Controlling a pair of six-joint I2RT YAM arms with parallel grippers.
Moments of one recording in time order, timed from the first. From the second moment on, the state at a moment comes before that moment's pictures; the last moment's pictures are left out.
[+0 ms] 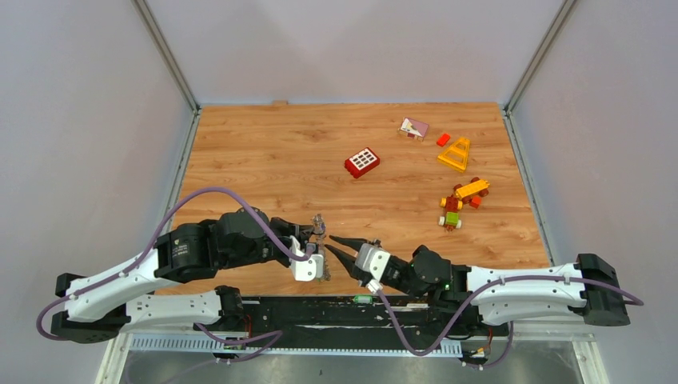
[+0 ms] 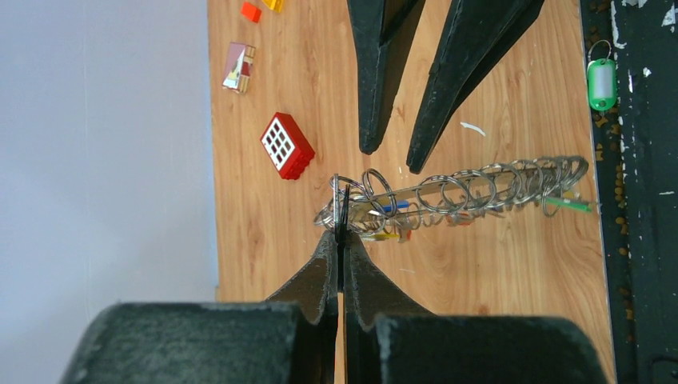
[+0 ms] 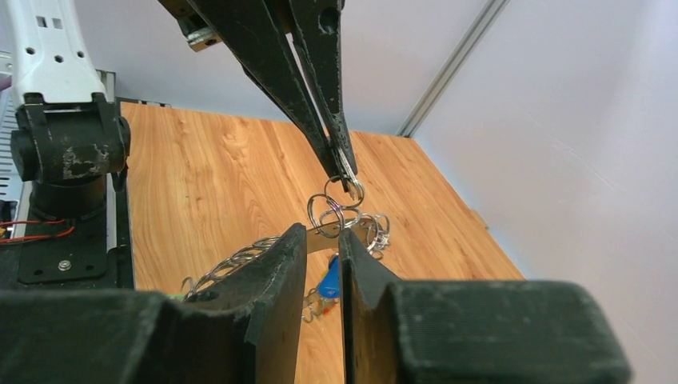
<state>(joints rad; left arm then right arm) -1.27 0.80 1.13 -0.83 -0.12 0.78 1.46 0.95 0.54 0.58 0.27 -0.49</state>
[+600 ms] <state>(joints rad) -1.27 0.80 1.13 -0.83 -0.11 0.78 1.43 0.97 0.54 0.61 0.26 -0.46</state>
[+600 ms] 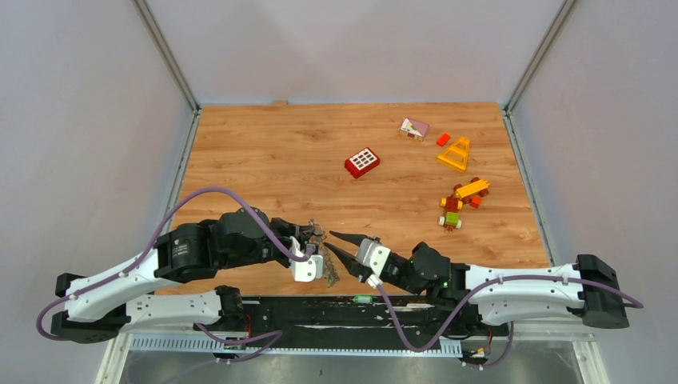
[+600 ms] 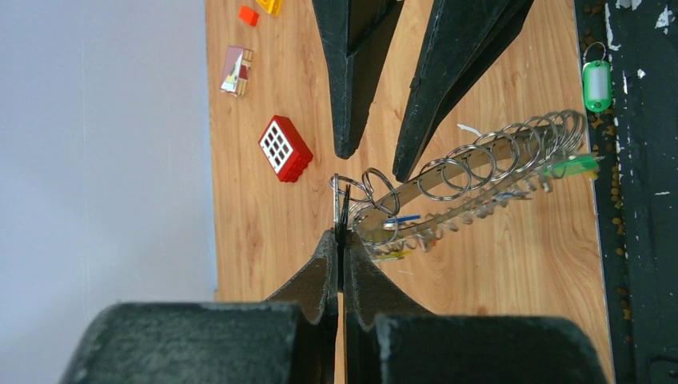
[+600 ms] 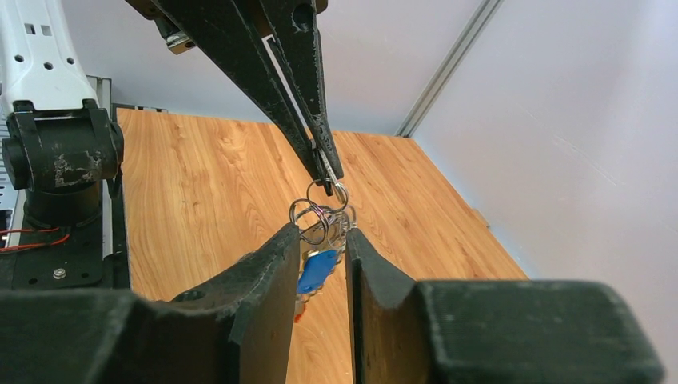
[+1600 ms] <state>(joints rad) -1.27 0.80 1.13 -0.83 -0.11 0.79 1.39 1.00 0.54 0.65 0.18 -0.41</state>
